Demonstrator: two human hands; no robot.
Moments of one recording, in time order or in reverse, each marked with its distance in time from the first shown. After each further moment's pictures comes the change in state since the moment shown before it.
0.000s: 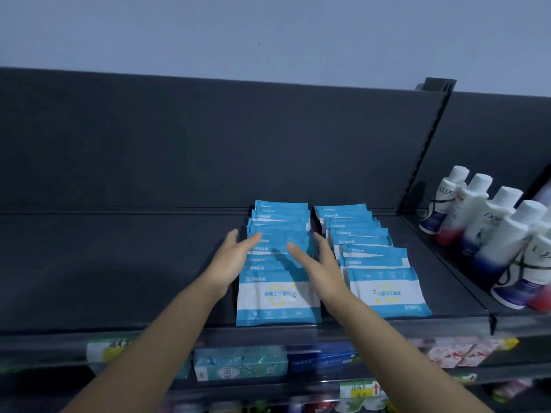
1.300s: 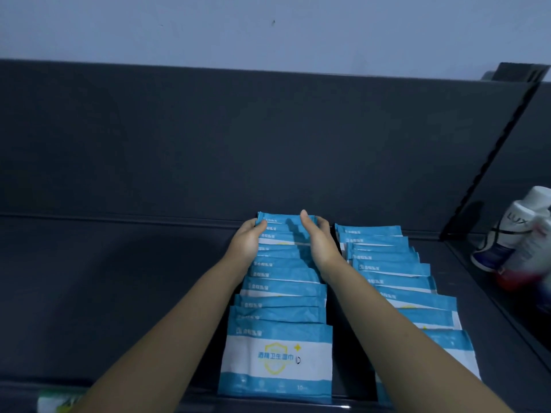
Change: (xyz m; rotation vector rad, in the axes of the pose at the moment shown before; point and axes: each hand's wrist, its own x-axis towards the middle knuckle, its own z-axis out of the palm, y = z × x) left_hand 0.102 0.026 0.024 -0.224 0.128 -0.026; right_hand 0.153 -0.001 0.012 0.049 -0.039 0.166
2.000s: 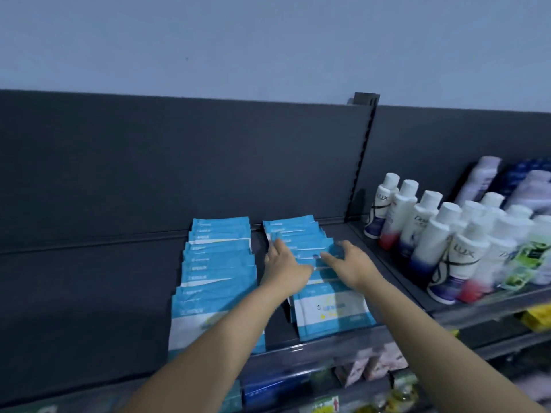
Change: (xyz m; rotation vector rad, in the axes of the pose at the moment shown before) left_hand -0.096 -0.029 0.139 0.836 -0.284 0.265; right_hand -0.112 0.020 -0.161 -0.805 0.344 -0.006
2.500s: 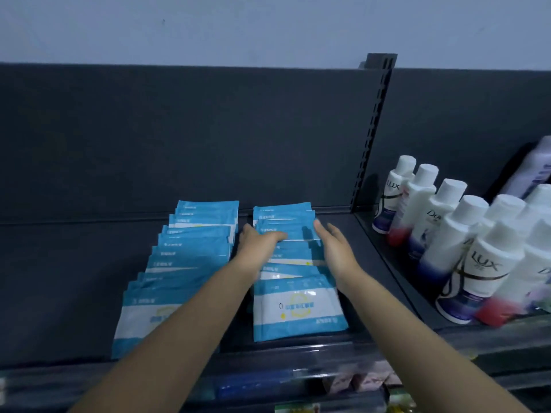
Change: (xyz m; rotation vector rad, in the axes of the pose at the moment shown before) left_hand 0.049 -0.001 0.015 -0.578 0.211 -0.326; right_hand 0.045 0.016 0.015 0.919 -0.204 0.116
